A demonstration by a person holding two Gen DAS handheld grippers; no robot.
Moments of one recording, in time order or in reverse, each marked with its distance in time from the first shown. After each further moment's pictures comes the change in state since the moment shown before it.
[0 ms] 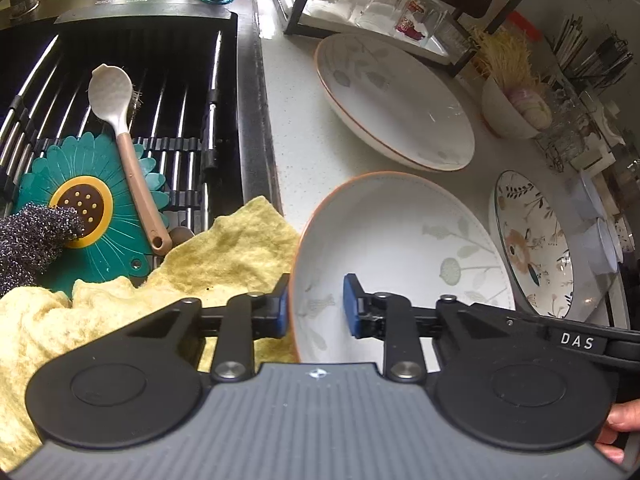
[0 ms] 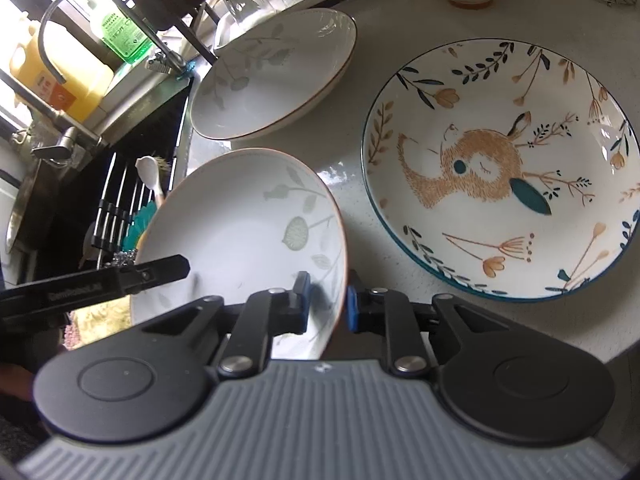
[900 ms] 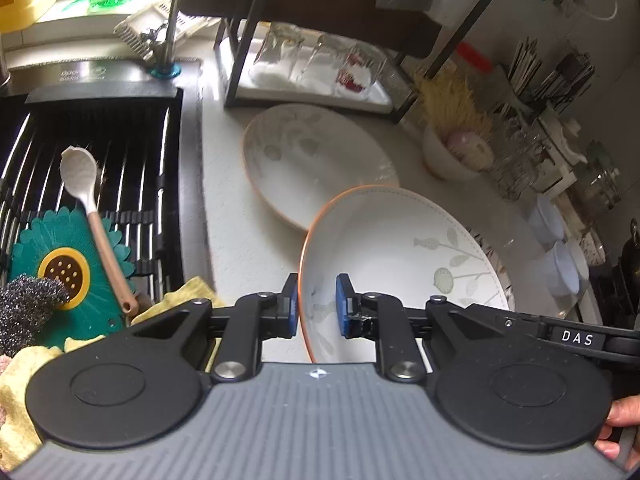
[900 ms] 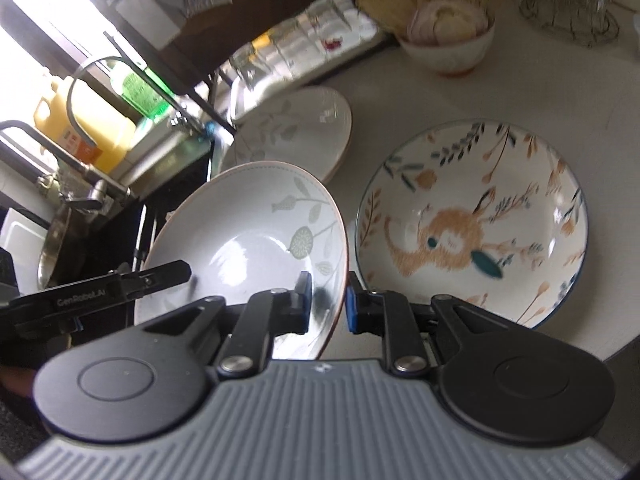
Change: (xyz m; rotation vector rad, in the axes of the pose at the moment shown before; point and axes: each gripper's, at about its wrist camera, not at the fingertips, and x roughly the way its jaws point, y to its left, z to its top) left arm -0.048 -0.059 0.042 0.053 -0.086 -0.062; right arm -0.071 -0.018 0.032 0.035 -0.127 0.067
